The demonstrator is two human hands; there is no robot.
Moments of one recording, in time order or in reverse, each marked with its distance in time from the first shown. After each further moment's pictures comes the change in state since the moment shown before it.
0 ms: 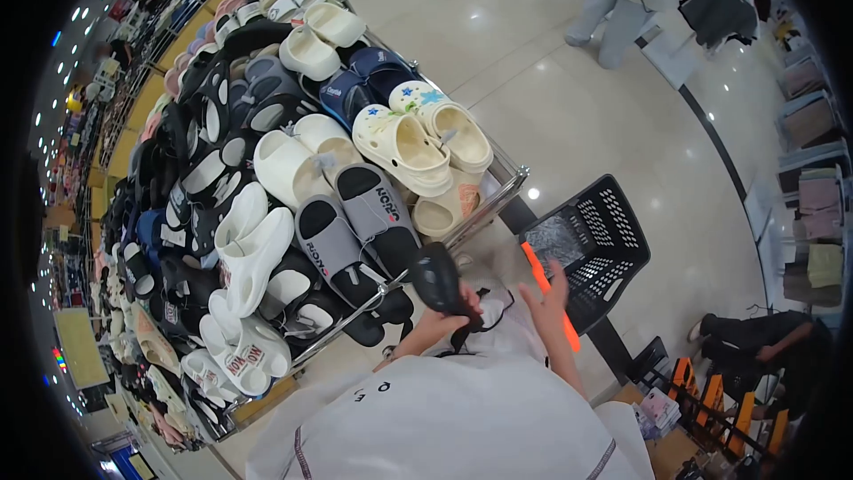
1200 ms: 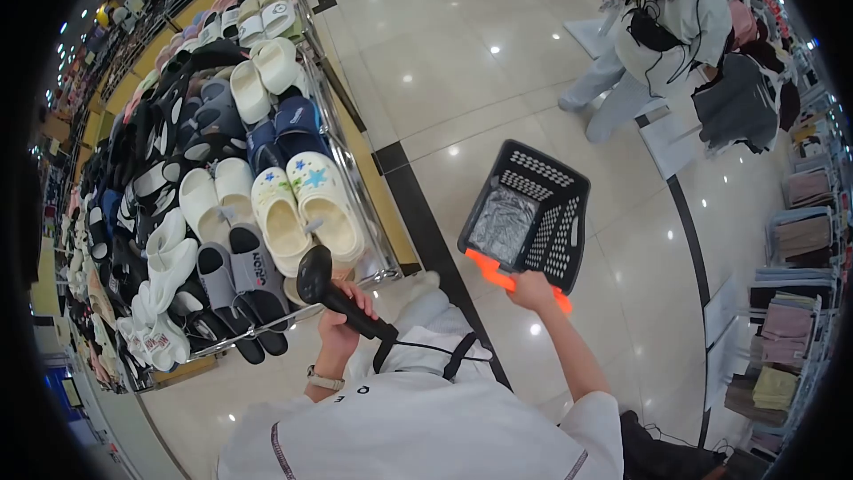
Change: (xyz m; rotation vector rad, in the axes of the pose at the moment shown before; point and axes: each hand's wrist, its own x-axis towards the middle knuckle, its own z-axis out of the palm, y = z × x) left_hand 0.212 0.024 0.102 -0.272 0.564 0.380; right_hand 0.337 0.085 -0.196 -0.884 -0.552 -0.485
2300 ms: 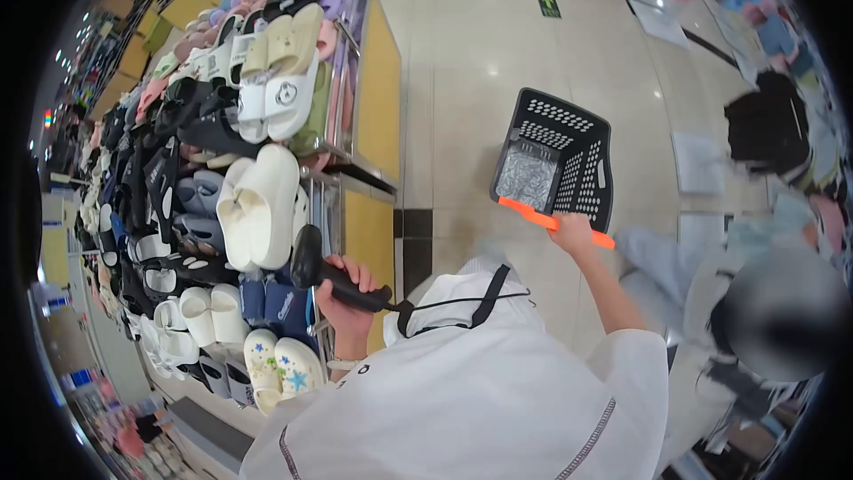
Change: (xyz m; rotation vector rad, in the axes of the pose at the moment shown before) left_hand 0.507 0.113 0.111 -0.288 0.346 0.539; right_hand 0.646 0.123 -0.313 -0.185 0.274 -0.464
